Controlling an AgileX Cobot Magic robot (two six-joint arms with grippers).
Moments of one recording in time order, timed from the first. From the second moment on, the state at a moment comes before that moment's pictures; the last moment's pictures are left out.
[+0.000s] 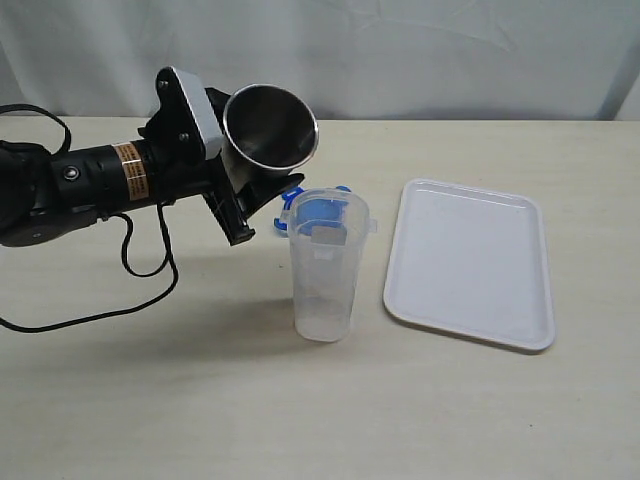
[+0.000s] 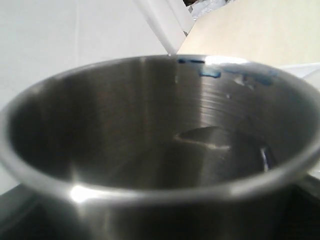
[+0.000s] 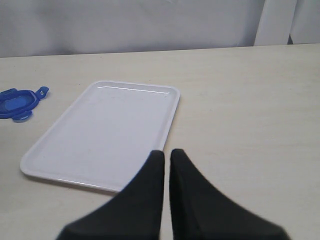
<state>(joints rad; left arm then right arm) -0.14 1.90 -0.91 0.88 -0.91 0.01 -0.06 0.01 0.00 0.05 0.36 -0.01</state>
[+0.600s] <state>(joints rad) -0.14 1.90 -0.91 0.88 -0.92 0.10 -0.06 0.01 0.00 0.05 0.36 -0.01</state>
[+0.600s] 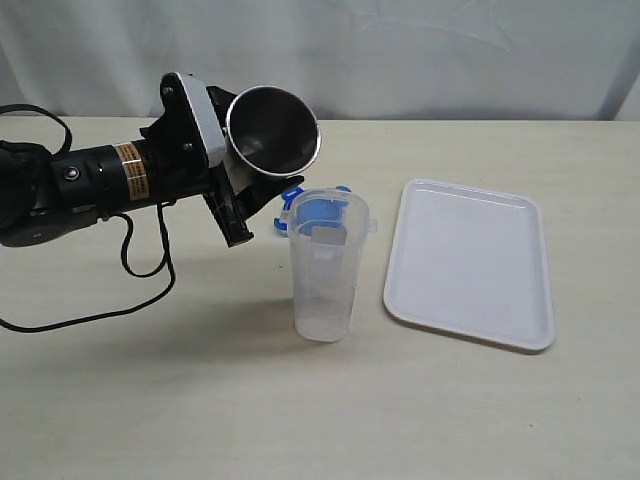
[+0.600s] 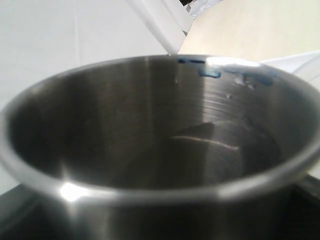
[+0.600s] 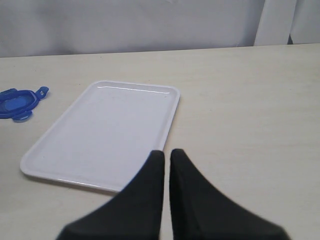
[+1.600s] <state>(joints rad) -0.14 1.90 -0.91 0.88 -0.94 0.16 -0.06 0.01 0.00 0.05 0.36 -0.01</state>
